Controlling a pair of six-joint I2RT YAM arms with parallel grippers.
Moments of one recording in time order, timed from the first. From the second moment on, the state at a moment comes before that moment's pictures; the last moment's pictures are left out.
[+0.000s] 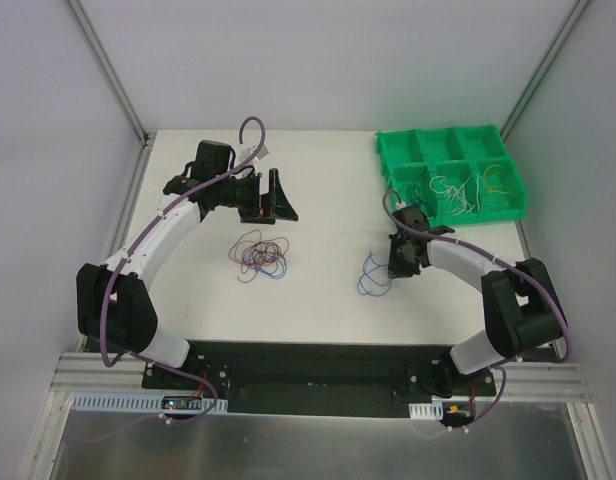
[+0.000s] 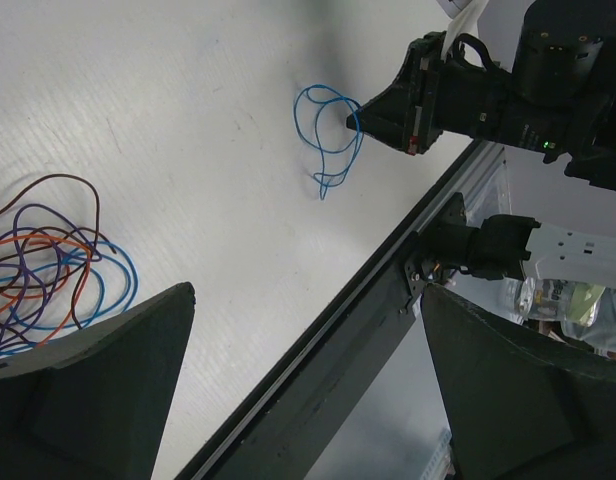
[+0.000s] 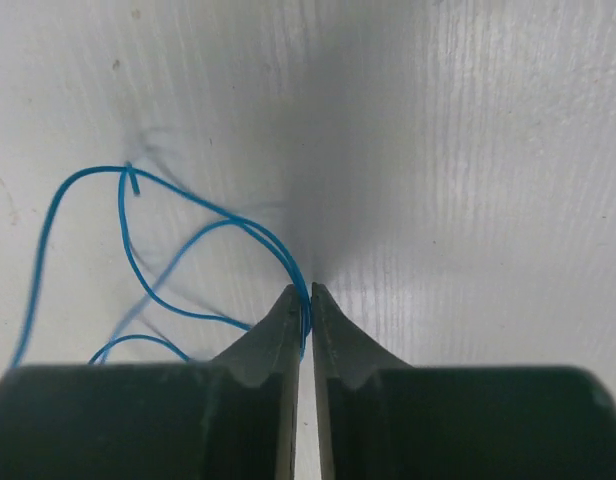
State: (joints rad) left arm -0.29 1.48 1.26 -0.58 0.78 -0.42; right arm 0.38 1.52 0.82 -0.52 0.00 0.47
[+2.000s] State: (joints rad) left arm -0.25 1.48 1.24 -0.57 0.85 -0.43; right arm 0.16 2.19 2.05 -0.61 0.26 0.24
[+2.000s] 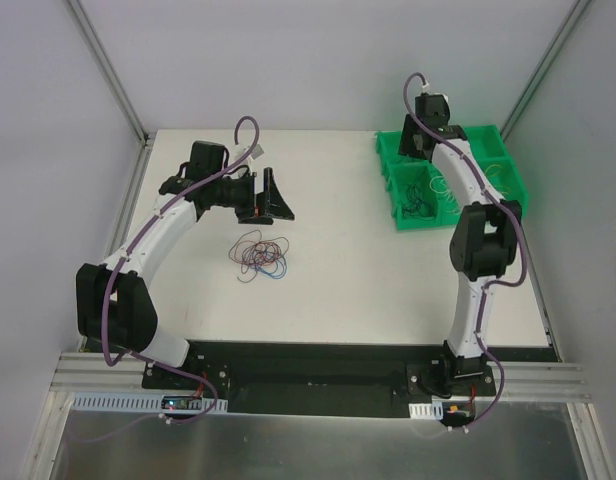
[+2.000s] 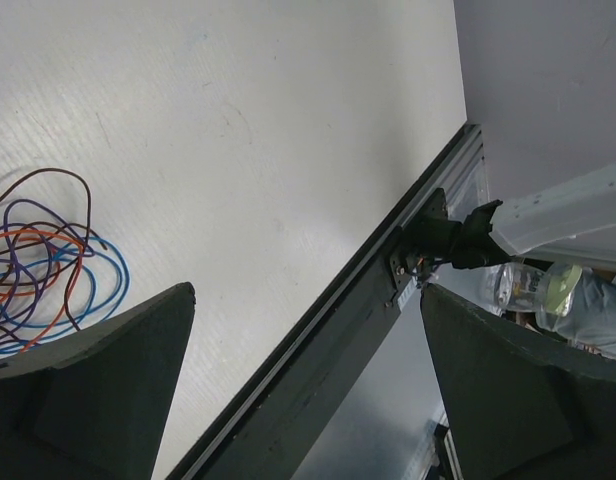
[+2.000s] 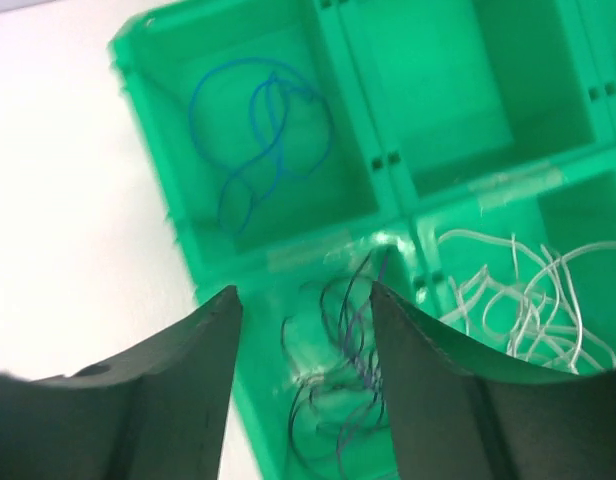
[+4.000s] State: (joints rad) left arm -0.16 1.20 0.69 -0.42 0.43 -0.78; right arm 1.06 1.94 1.18 -0.12 0.34 0.43
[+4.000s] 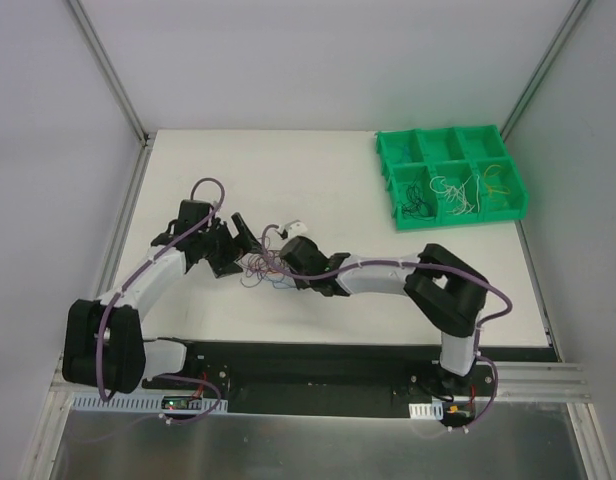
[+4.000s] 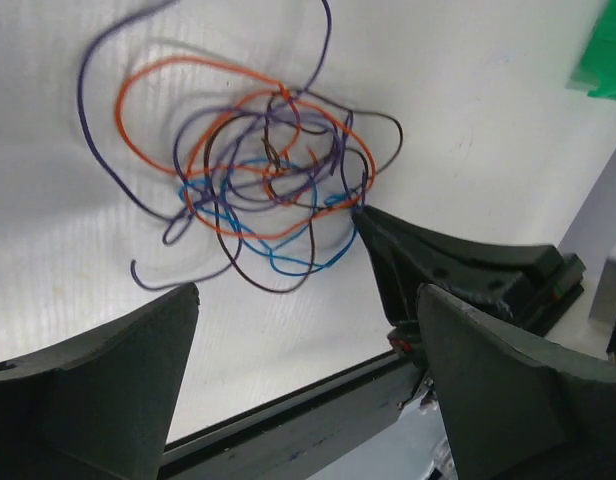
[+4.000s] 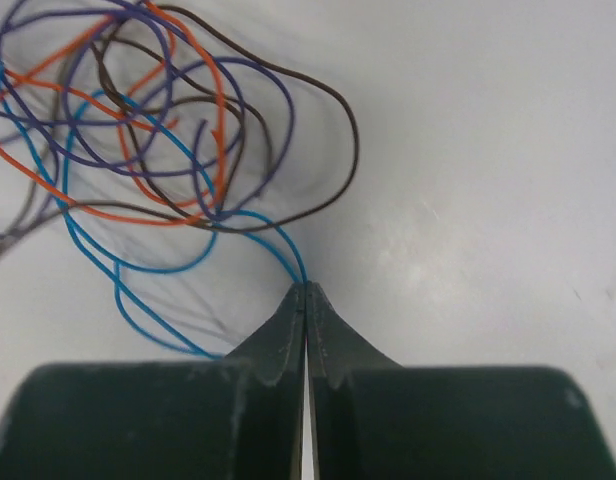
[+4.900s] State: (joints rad) left arm -0.41 1.78 1.03 -0.51 0.41 -0.58; right arm 0.98 1.17 0.79 -0.03 0.28 0.40
